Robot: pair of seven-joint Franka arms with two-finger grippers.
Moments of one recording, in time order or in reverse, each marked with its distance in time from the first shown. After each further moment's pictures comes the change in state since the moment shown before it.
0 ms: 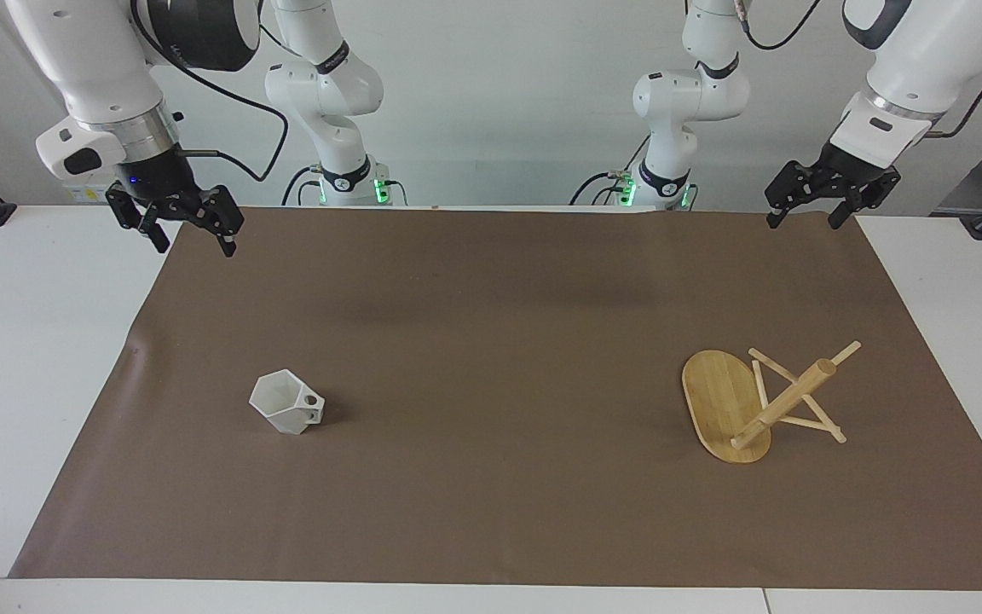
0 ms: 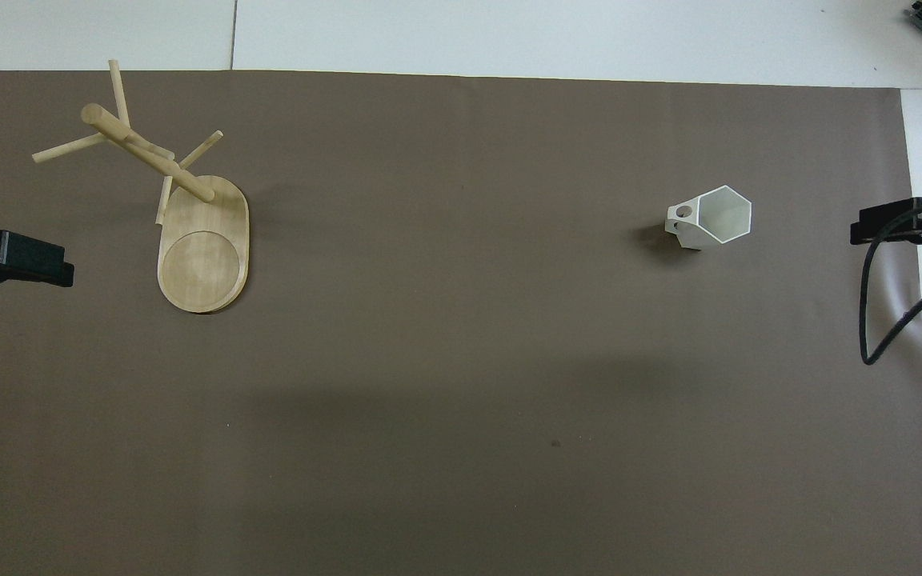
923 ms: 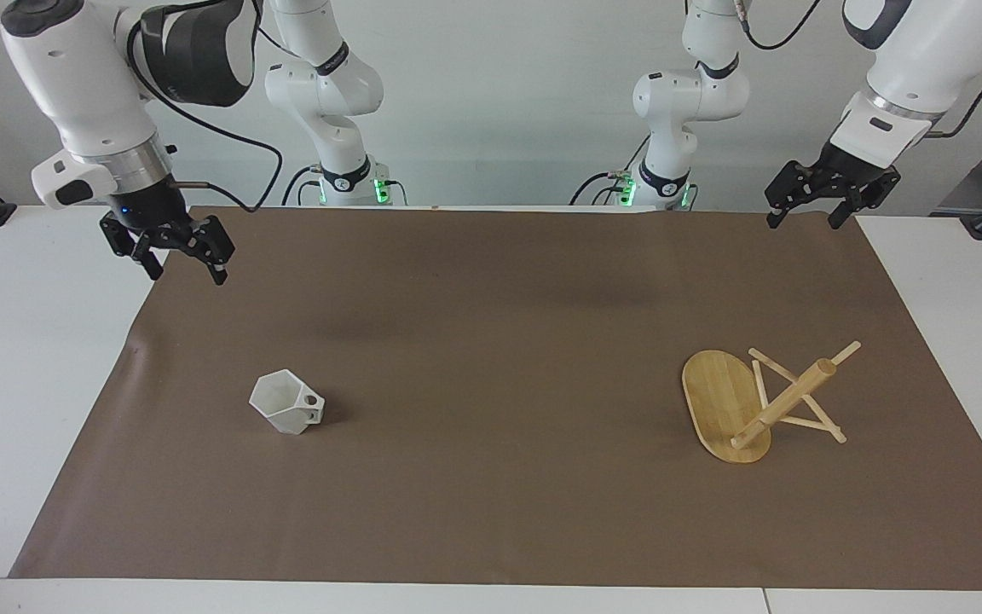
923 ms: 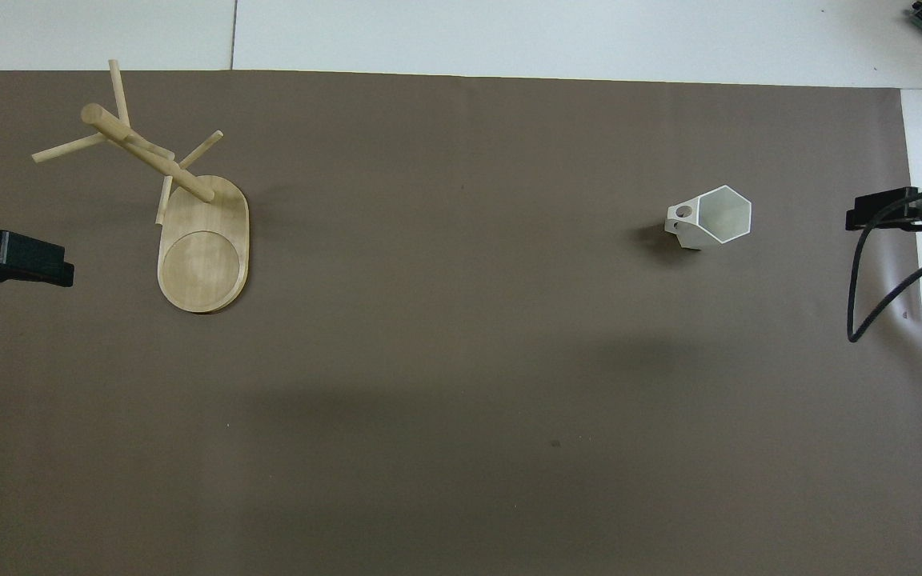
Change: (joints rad) left arm 0.000 0.000 0.000 0.000 0.000 0.000 0.000; right arm -0.002 0.104 -0.030 -0.068 0.037 0.200 -0.002
